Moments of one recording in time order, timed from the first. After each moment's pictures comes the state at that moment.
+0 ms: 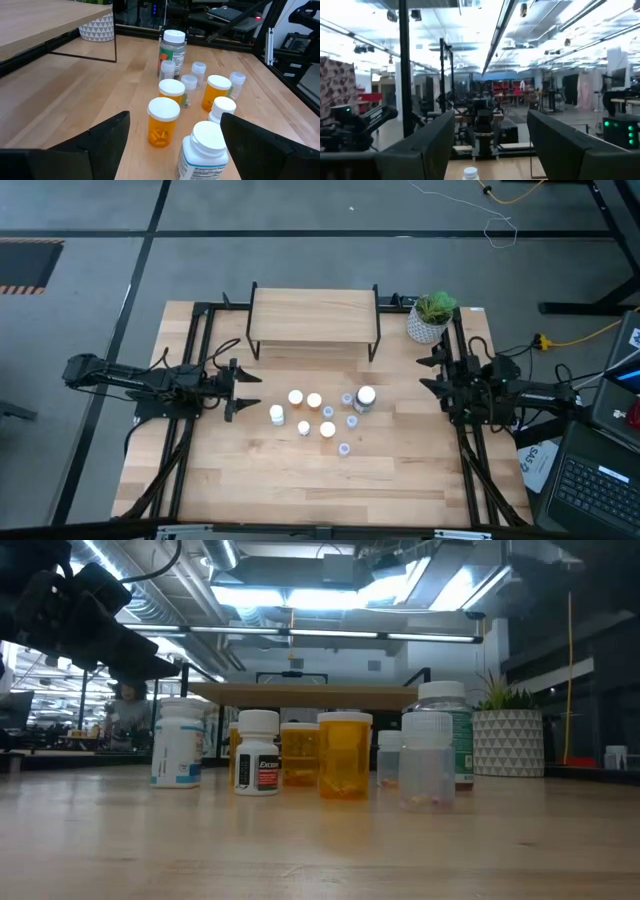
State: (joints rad) left arm -0.07 0.31 0.01 0.20 -0.17 -0.15; right arm -0.10 0.06 0.10 0.34 -0.12 0.10
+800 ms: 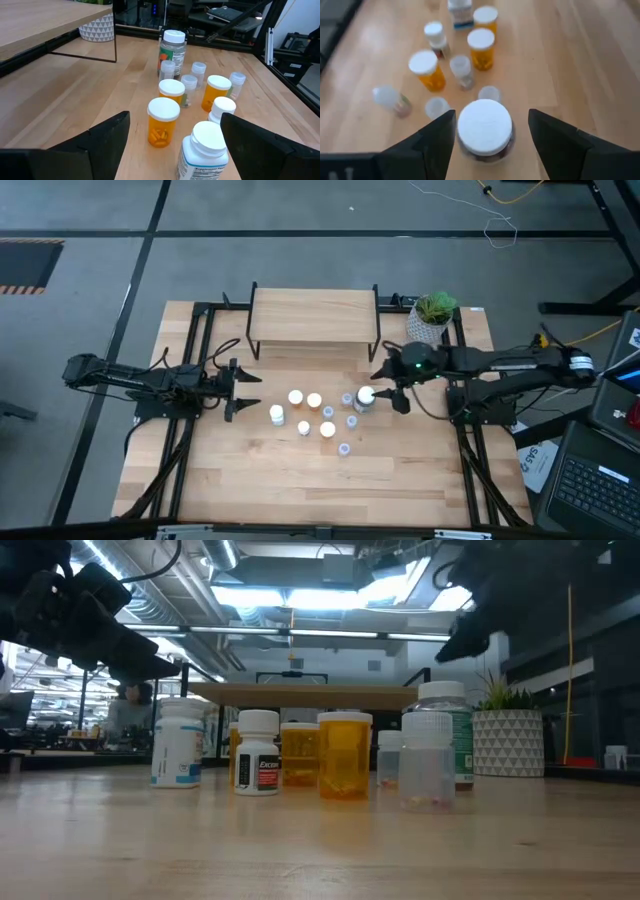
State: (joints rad) left arm -0.07 0.31 0.01 0.20 -0.17 -0.15; right arm -0.10 1.07 0.67 -0.30 -0.15 -0.02
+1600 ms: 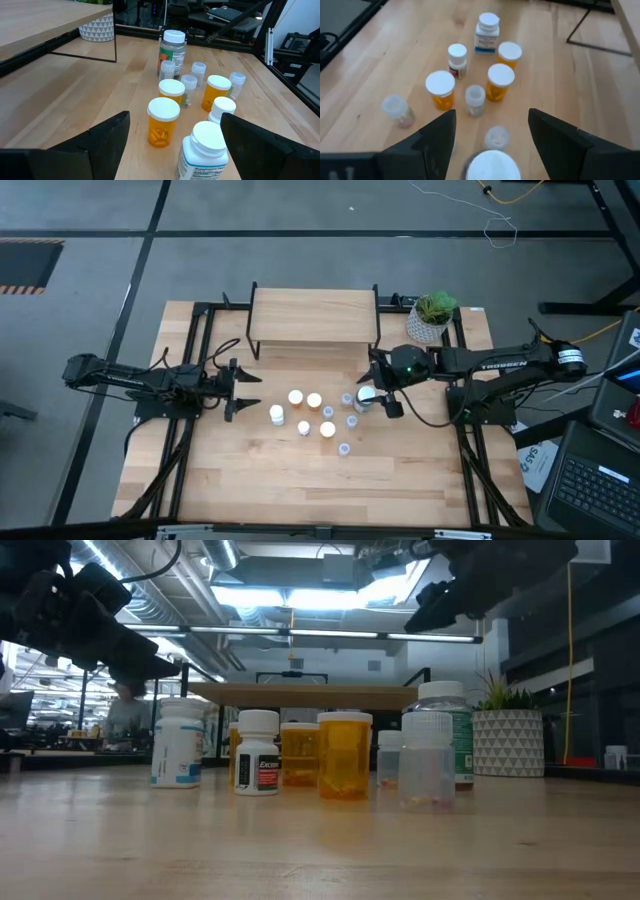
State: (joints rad) left arm -0.07 0.31 0.01 0.20 -0.17 -0.15; right arm -0.02 1.17 0.81 -0.27 -0.15 -0.20
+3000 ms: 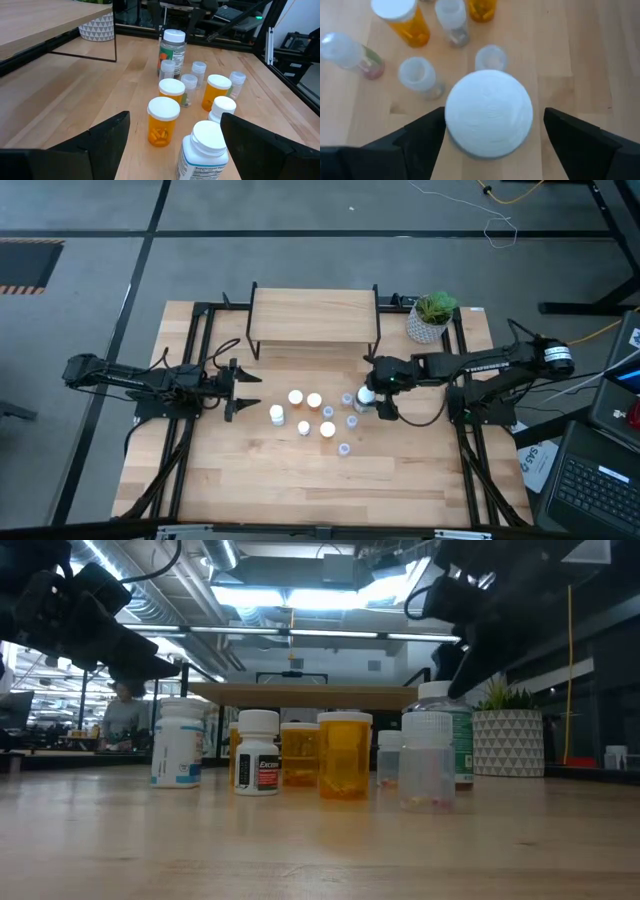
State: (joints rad) left arm -0.07 0.31 0.01 0.20 -0.17 -0.15; right arm -0.02 1.31 0.77 -0.39 -0.02 -0.03
